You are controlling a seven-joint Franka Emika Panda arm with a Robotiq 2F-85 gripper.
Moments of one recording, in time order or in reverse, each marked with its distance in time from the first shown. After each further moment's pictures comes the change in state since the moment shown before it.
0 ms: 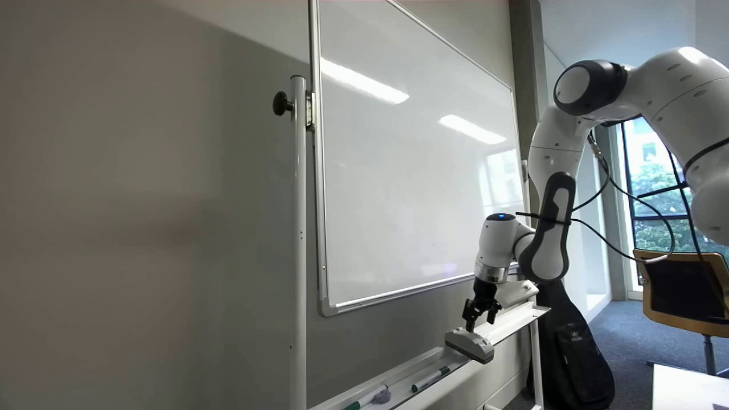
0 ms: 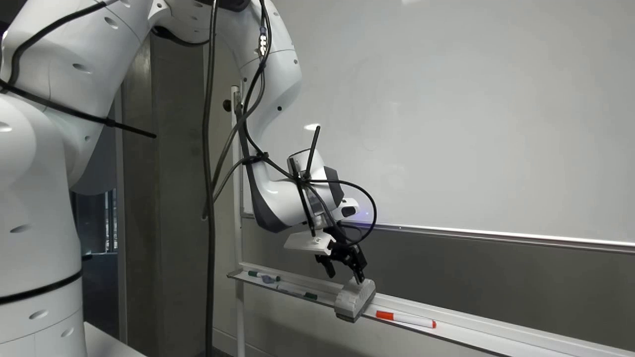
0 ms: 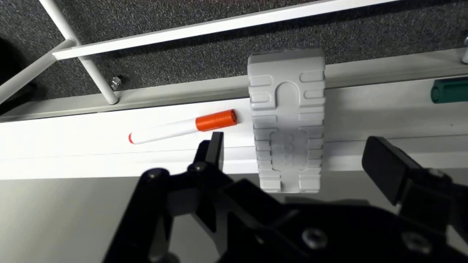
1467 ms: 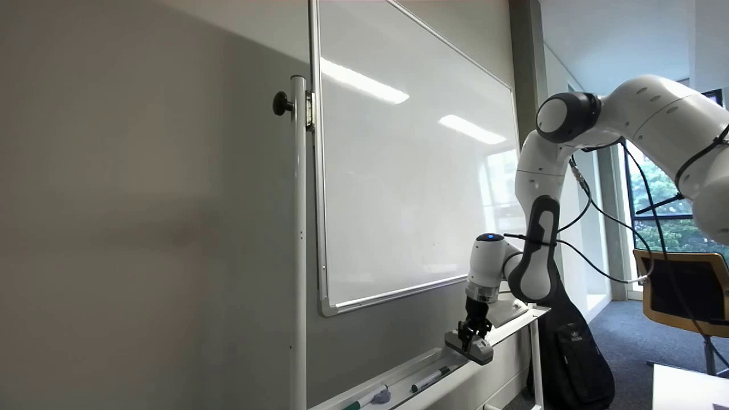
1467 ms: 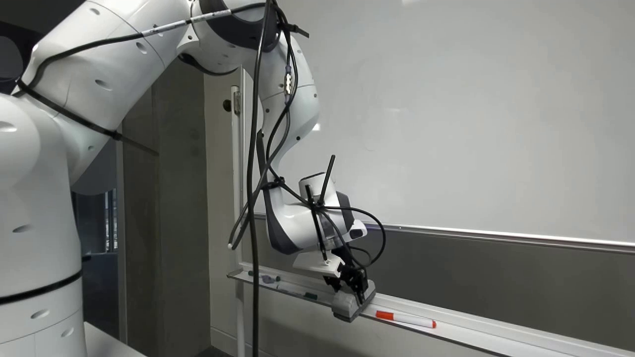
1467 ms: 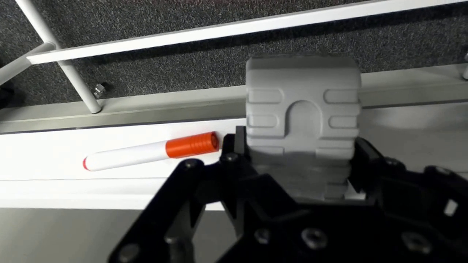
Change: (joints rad) arm 0.022 0.200 -0.002 0.159 -0.005 0.000 -0.007
